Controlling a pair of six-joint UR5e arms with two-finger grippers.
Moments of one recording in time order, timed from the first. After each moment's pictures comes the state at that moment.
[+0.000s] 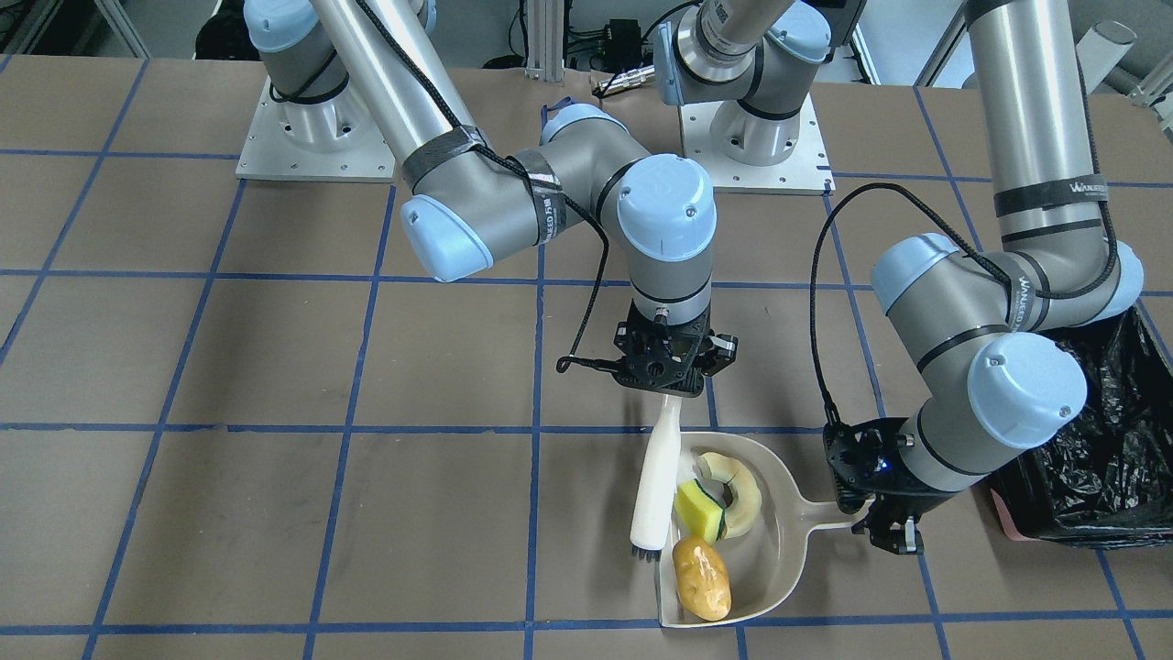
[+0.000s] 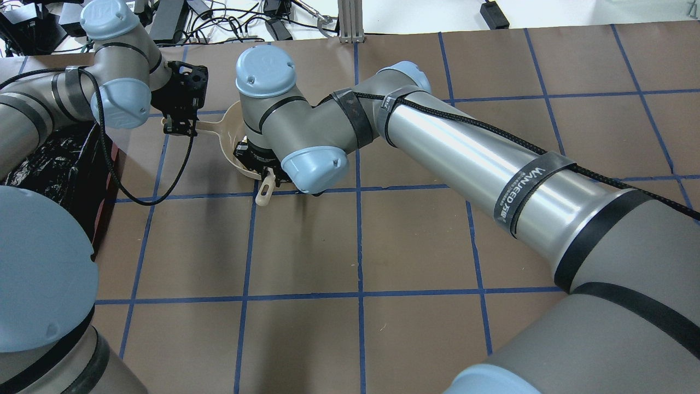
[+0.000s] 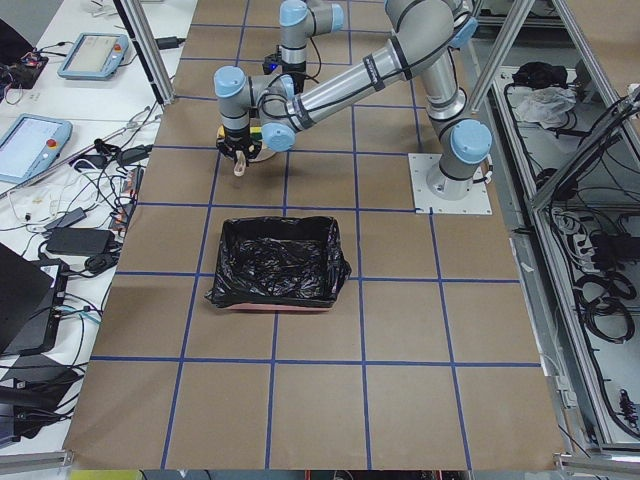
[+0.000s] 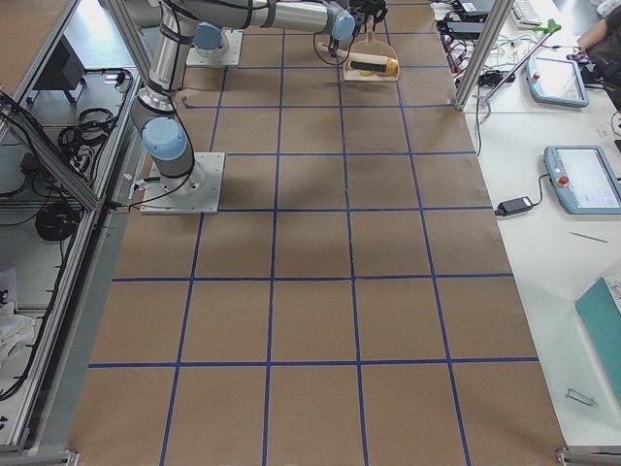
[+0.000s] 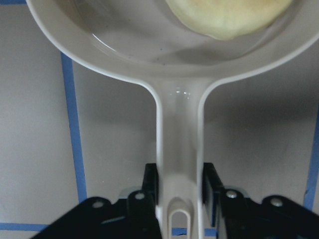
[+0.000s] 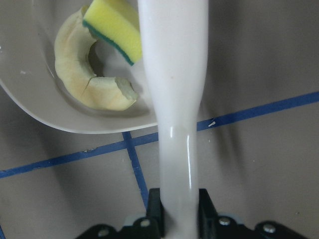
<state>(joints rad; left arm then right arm) -1.38 -2.09 -1.54 -1.01 1.57 1.77 2.13 -0.98 1.37 -2.09 -1.42 0.83</state>
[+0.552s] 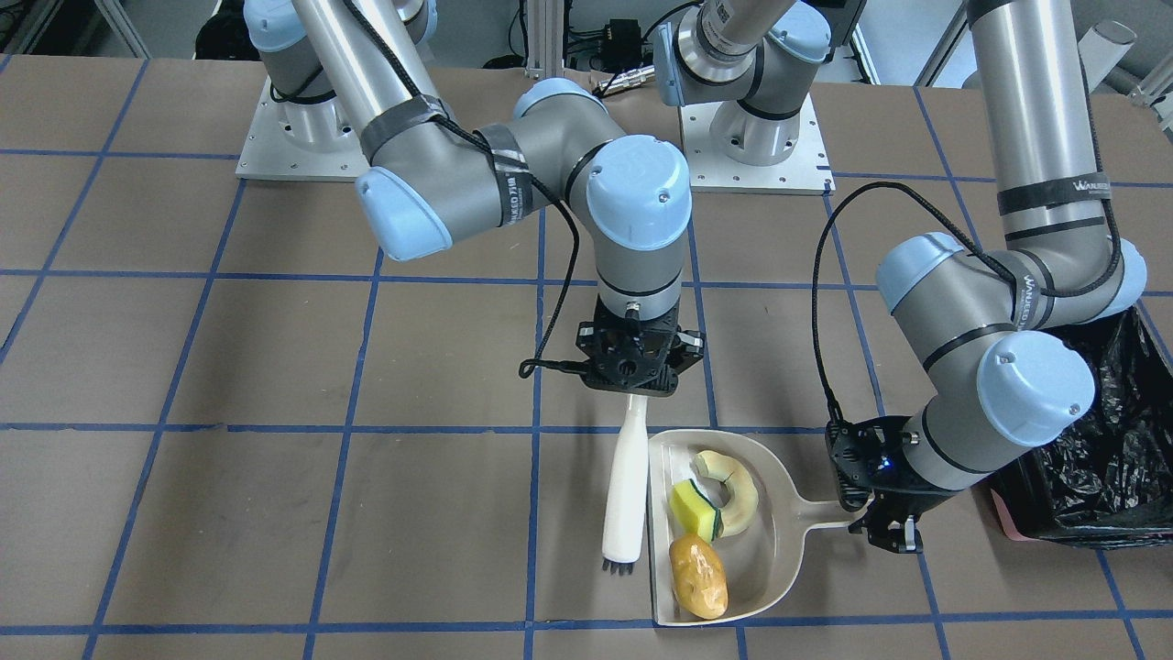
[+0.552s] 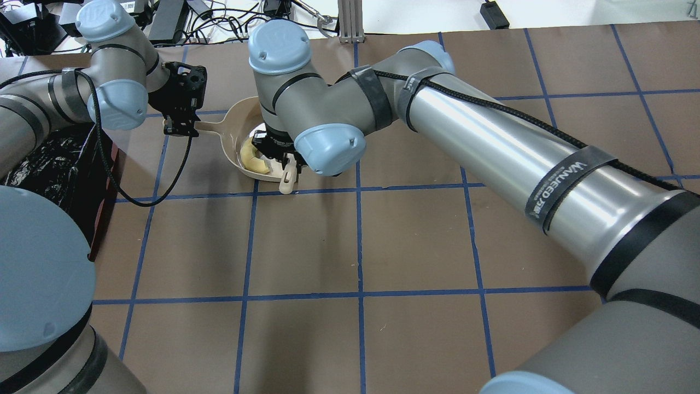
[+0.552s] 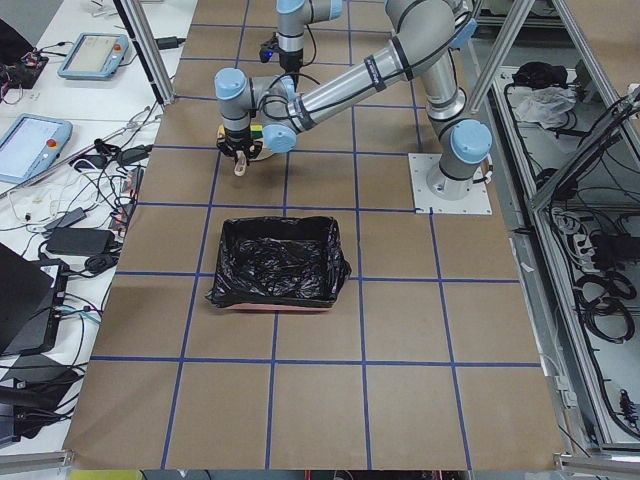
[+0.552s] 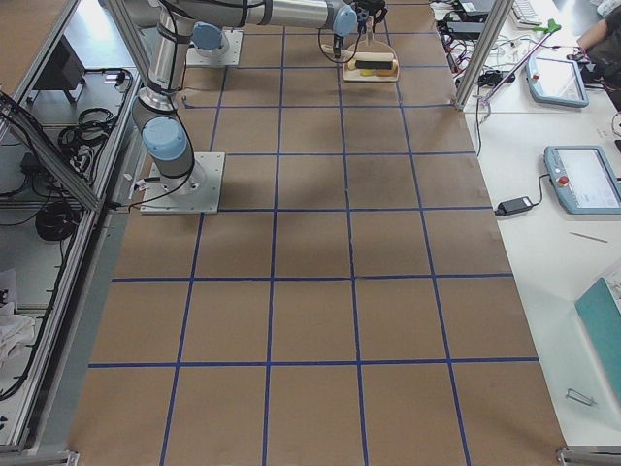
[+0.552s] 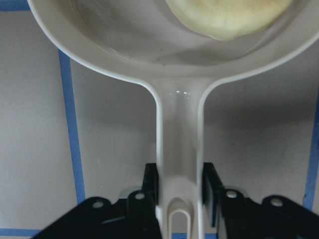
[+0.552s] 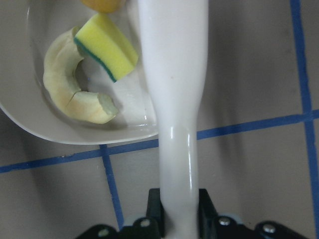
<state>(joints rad) -1.37 -2.09 -1.55 -1.01 1.53 1.78 2.06 -1.05 1.37 -1.98 -1.47 0.66</state>
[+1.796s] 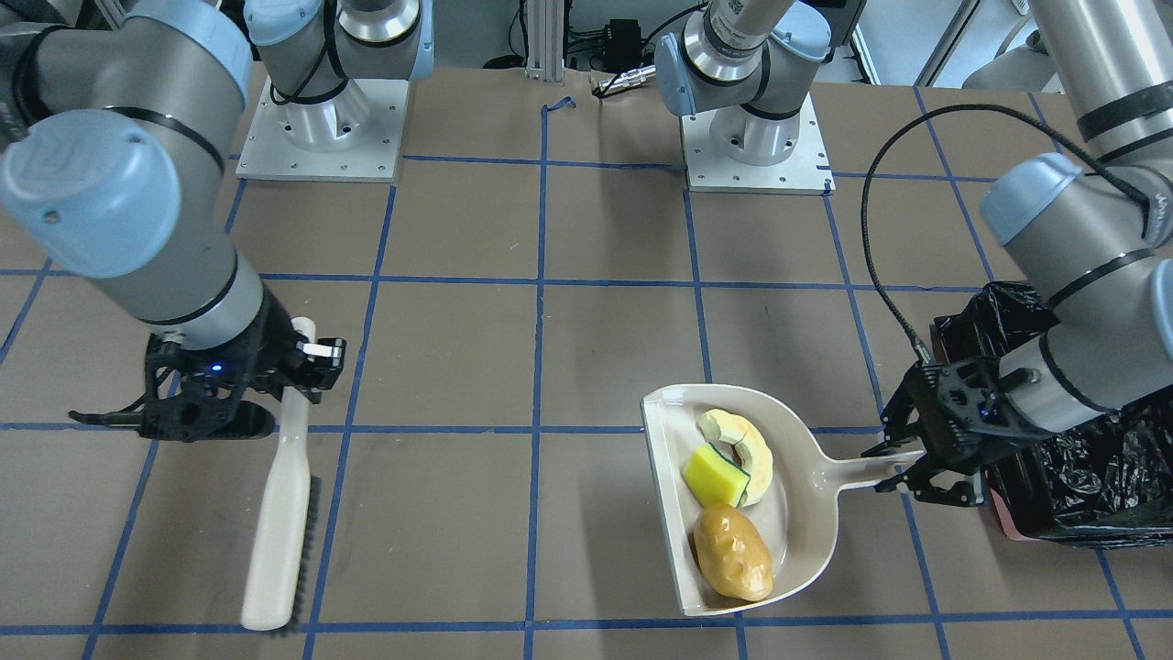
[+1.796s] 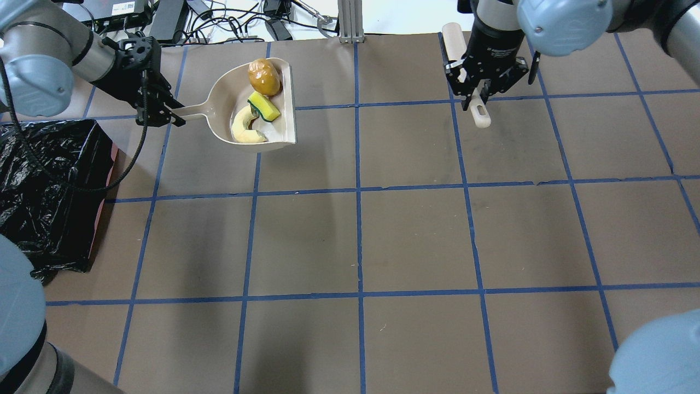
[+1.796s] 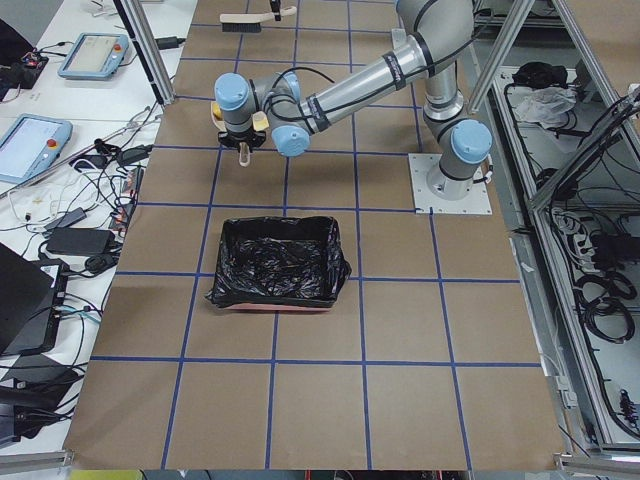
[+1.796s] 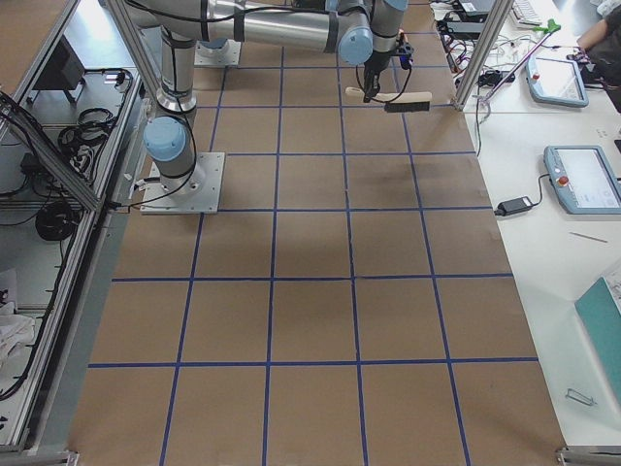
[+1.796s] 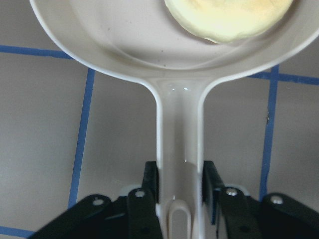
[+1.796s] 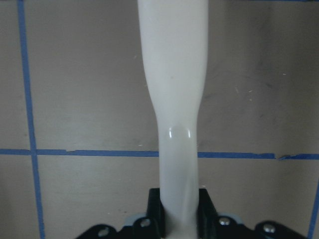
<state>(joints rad) -1.22 -1.95 -1.52 -1.29 1.22 1.78 1.55 -1.25 1.40 -1.66 -1.55 -0.05</state>
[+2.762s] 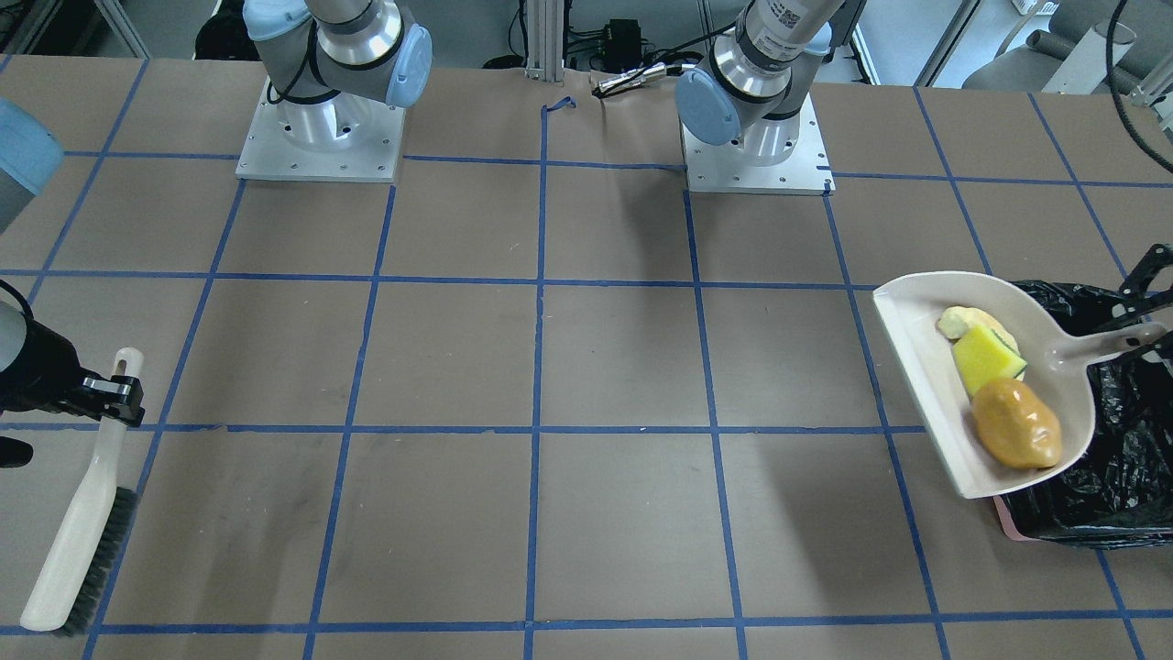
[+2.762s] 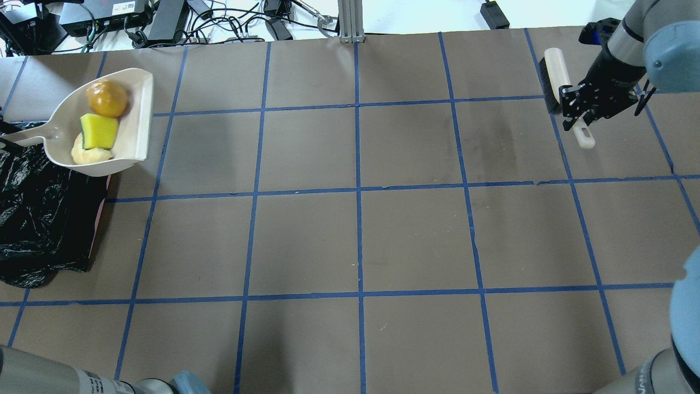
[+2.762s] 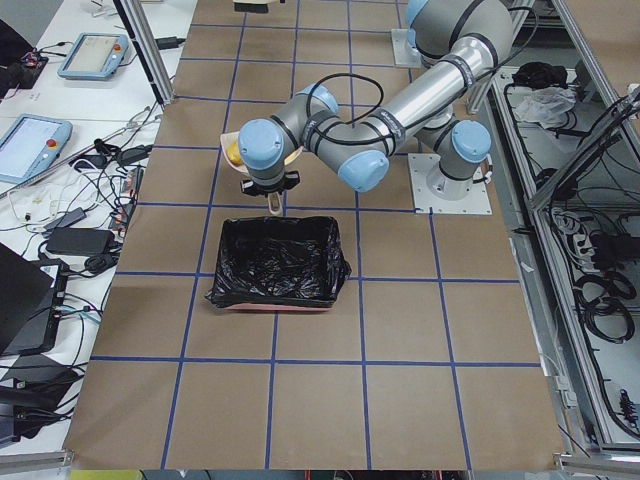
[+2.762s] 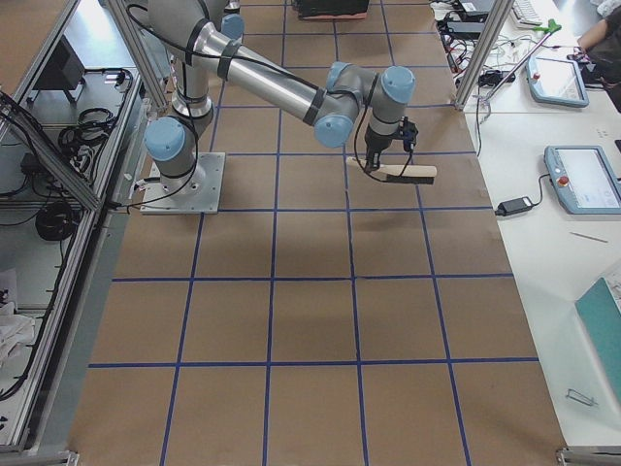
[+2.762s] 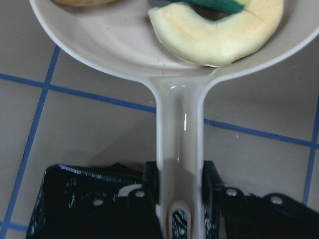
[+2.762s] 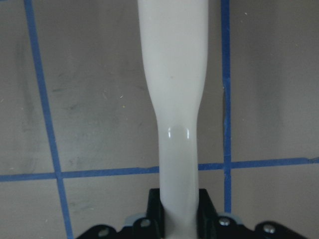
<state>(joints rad) -0.78 -1.89 -1.35 -1.67 1.32 2.13 1.22 -1.24 1.61 -1.88 -1.55 -0.26</state>
